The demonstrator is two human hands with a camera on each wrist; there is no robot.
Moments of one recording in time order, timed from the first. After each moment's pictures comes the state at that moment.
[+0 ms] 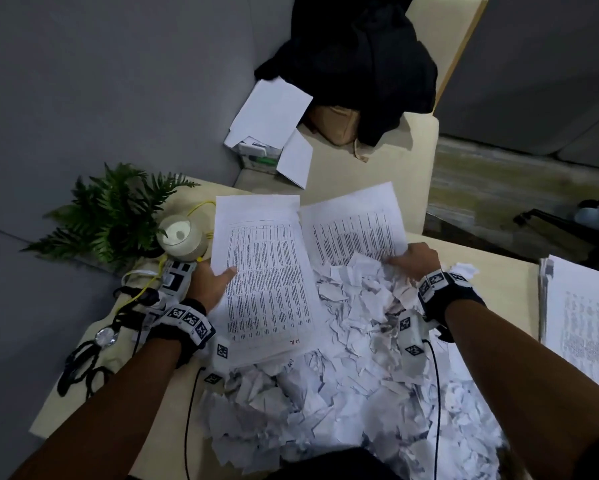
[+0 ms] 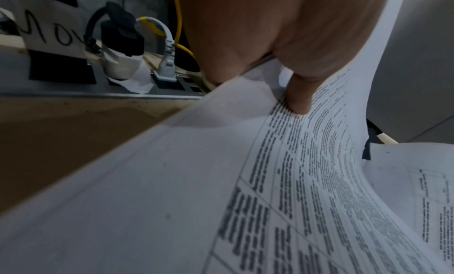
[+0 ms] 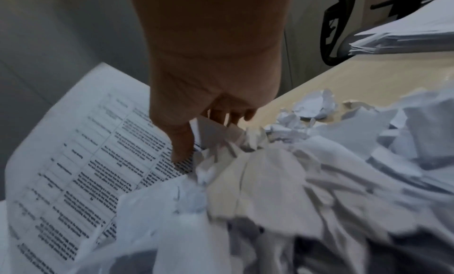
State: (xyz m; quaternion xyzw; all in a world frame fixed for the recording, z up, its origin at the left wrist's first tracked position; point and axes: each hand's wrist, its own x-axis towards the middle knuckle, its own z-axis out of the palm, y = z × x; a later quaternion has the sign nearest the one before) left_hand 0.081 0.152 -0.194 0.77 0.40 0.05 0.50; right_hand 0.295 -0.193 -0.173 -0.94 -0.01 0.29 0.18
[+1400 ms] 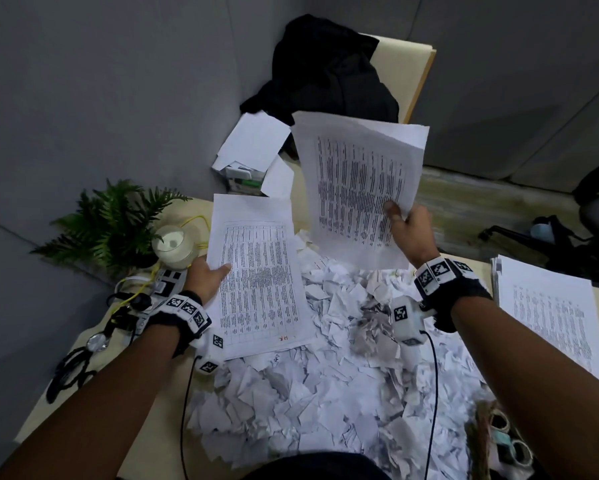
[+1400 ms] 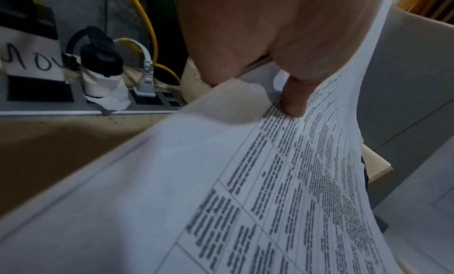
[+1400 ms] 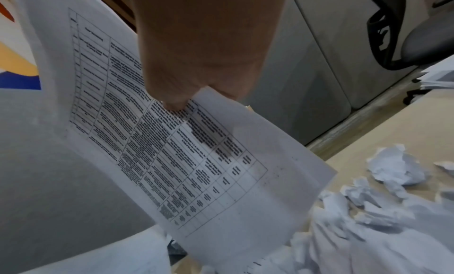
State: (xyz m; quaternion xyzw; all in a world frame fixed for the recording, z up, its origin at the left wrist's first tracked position) left_hand 0.087 0.135 -0.160 0.75 0.37 0.05 0.55; right_hand 0.272 -0.197 -0.062 -0.84 -0.11 0.04 0.54
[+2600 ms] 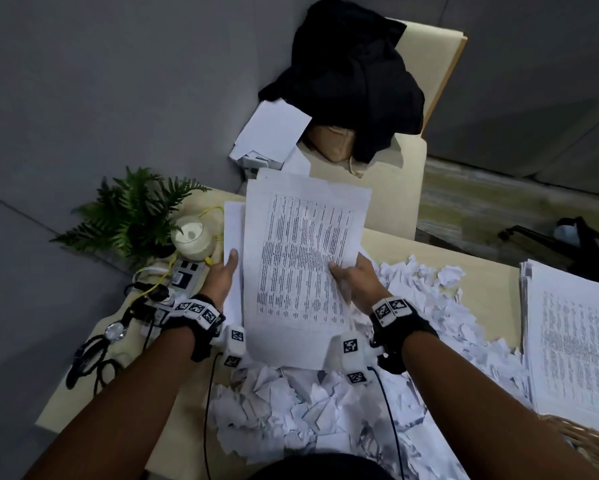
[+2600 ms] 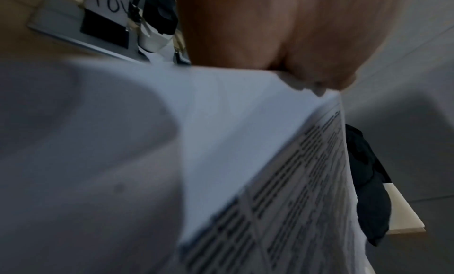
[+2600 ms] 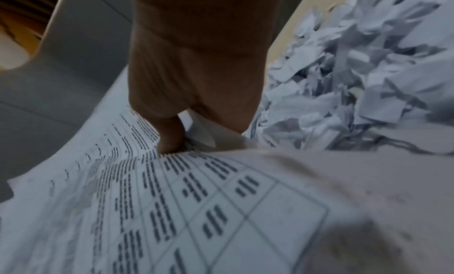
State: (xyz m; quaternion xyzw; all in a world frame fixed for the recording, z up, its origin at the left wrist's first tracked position) left_hand 0.077 0.135 -0.166 0.62 0.42 0.02 0.66; right_hand 0.186 -0.111 -0.147 -0.70 0.04 0.30 0.64
